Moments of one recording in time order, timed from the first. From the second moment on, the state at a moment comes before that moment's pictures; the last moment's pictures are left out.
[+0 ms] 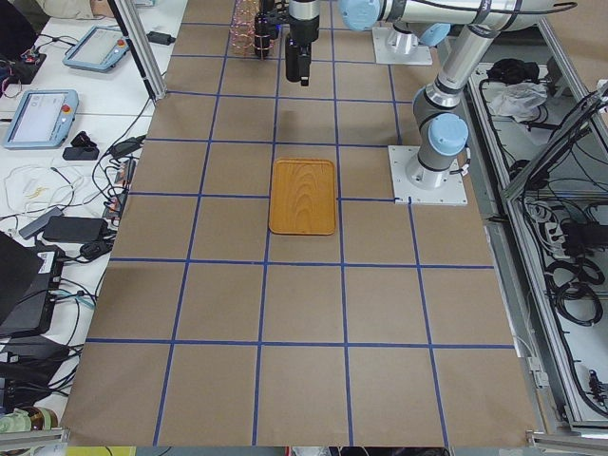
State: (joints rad) left arm -1.48 -1.47 -1.63 -1.64 1.63 0.08; right arm 2.06 -1.31 1.38 -1.64 -1.57 0.79
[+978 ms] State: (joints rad) left arm -1.40 -1.47 -1.64 -1.63 1.63 0.21; right arm 2.10 -1.28 1.49 -1.73 -1.57 0.85
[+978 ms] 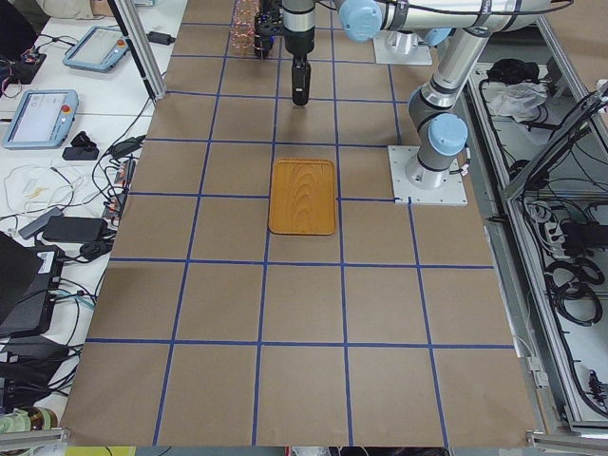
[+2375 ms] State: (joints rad) left arm -1.42 -1.48 -1.63 -1.62 1.63 0.16; right arm 1.87 -1.44 1.47 -1.70 -1.61 0.35
